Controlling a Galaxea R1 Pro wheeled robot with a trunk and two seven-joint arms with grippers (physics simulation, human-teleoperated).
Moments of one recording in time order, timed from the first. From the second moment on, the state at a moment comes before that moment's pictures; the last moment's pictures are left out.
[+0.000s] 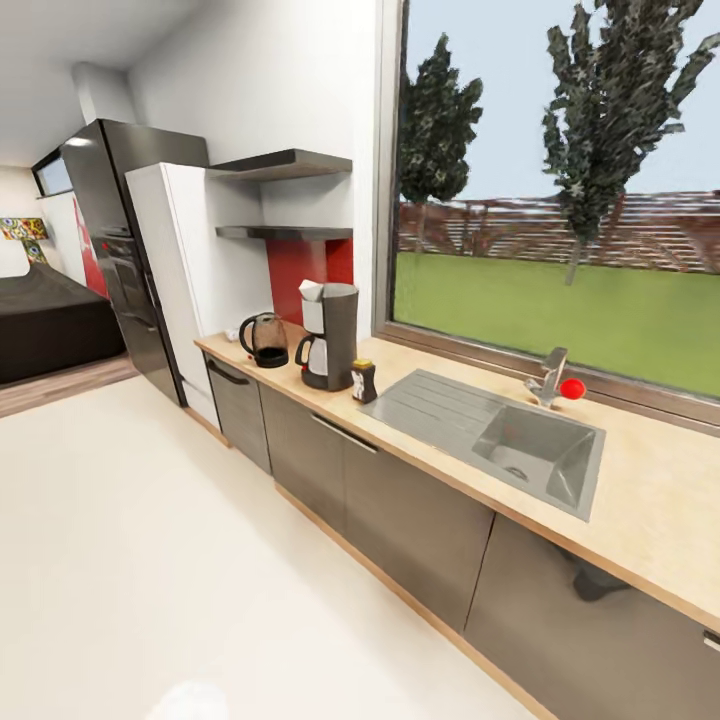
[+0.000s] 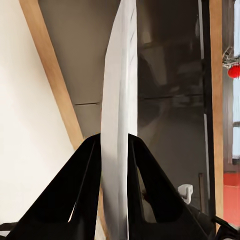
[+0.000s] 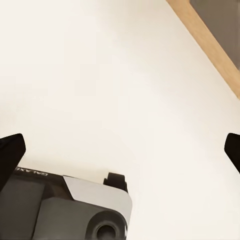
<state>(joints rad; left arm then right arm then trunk) -0.18 0.34 0.14 -0.21 0.68 0.26 -1.22 -0.41 0.03 0.23 -0.03 -0.02 -0.06 -0.01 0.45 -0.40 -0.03</state>
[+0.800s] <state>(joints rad) -0.83 0.35 0.18 -0.27 0.71 0.63 -0.76 -0.38 0.03 0.23 -0.03 -0.03 -0.06 -0.01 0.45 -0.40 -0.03</state>
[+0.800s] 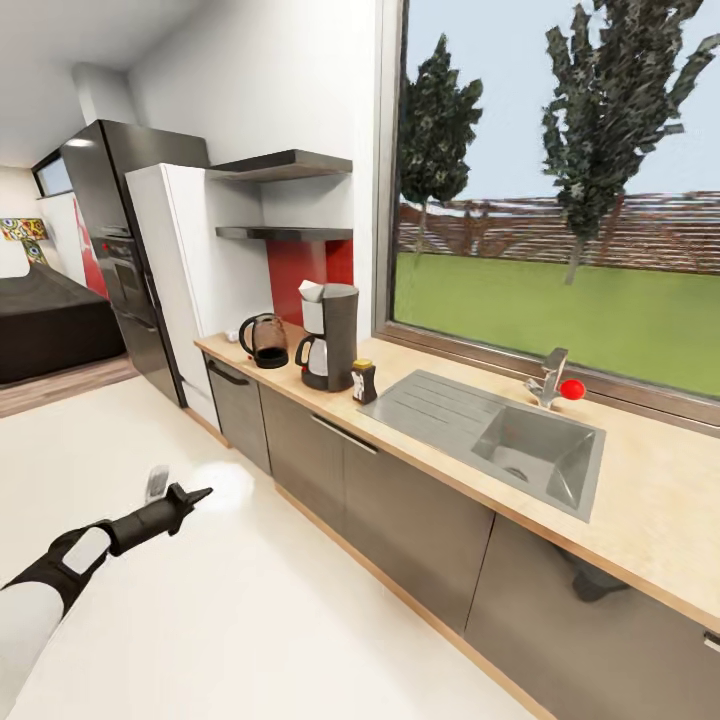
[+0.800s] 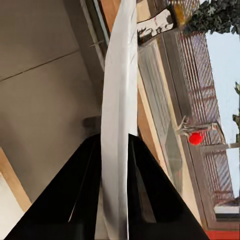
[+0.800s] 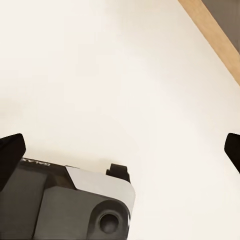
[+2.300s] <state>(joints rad) -1.02 0.24 0.17 -0.27 0.79 0.63 -0.47 -0.38 0.03 0.23 -0.03 -0.02 -0.06 -0.01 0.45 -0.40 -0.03</state>
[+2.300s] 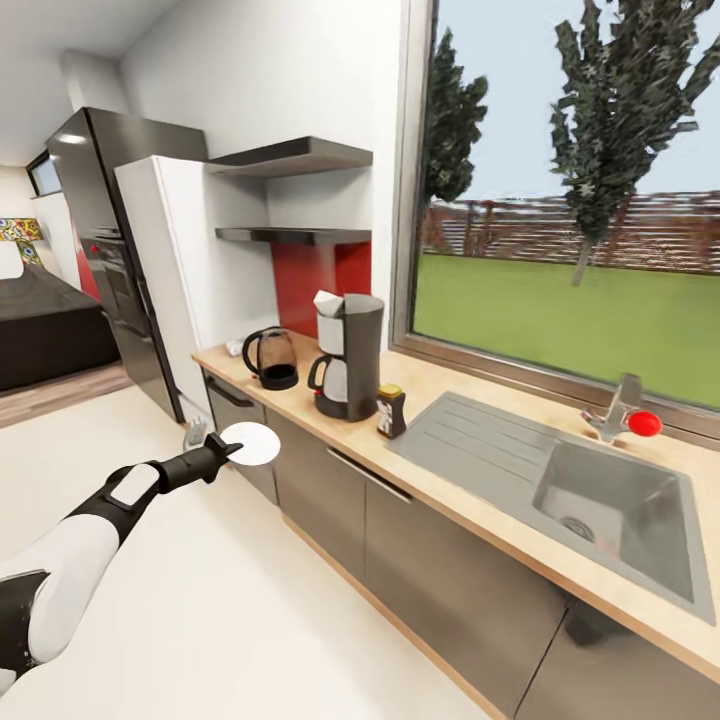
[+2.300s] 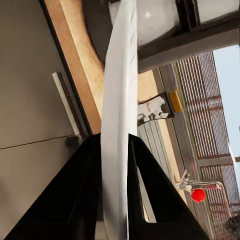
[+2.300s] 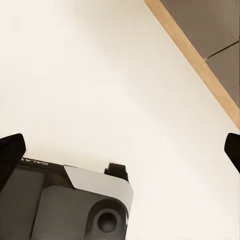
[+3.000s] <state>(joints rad) -1.02 0.24 0.17 -0.27 0.79 0.64 -0.48 -0.38 0.02 0.23 -0.03 -0.02 -0.06 -0.01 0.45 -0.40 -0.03</state>
